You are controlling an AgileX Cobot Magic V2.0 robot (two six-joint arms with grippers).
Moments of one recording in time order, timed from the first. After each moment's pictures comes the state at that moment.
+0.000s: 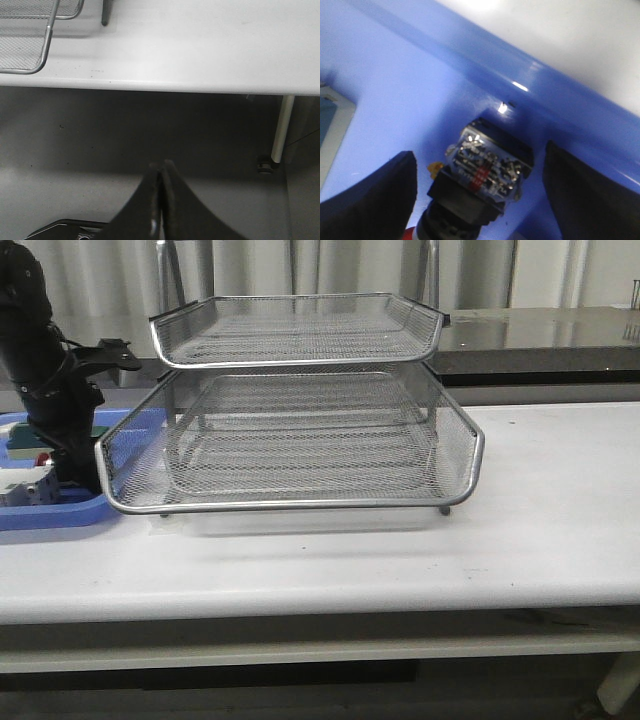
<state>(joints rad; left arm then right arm) -0.05 2.36 -1.95 -0.05 0.88 0.93 0.09 0.55 -0.74 0.02 1.05 0.04</state>
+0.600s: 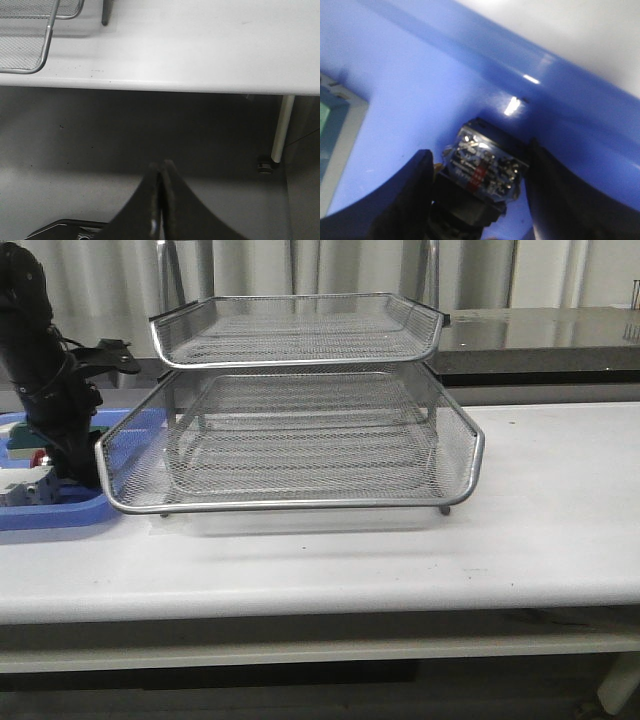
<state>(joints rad) -0.05 2.36 -1.95 0.00 0.85 0.93 0.09 0.55 -0.74 0.02 1.05 0.04</state>
